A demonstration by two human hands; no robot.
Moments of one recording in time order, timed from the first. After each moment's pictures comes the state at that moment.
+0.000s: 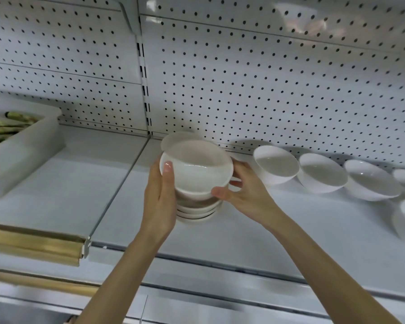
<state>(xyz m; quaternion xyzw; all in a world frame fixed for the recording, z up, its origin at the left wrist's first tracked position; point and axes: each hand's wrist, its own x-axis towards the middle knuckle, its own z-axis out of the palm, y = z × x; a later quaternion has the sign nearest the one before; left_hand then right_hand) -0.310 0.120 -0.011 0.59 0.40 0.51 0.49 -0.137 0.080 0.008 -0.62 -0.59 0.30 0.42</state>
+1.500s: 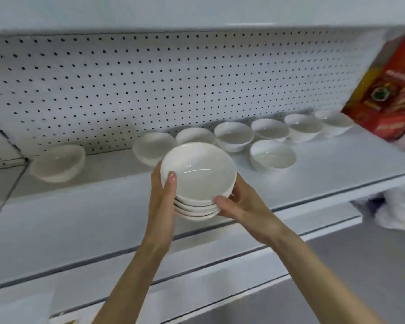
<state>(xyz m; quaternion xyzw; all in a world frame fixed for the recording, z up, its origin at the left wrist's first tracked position) -0.142 -0.025 0.003 0.57 0.24 0.41 0.67 -0.012 -0.136 0.010 -0.61 -0.38 0.38 0.58</state>
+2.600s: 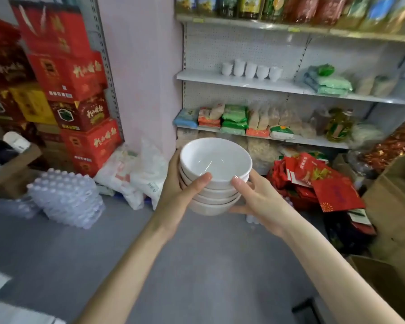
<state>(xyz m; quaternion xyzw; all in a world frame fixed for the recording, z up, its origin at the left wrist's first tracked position) 0.495 -0.698 0.031 0.57 -0.25 -0.04 0.78 0.430 -0.863 0.051 -0.74 0.04 -0.04 0.67</state>
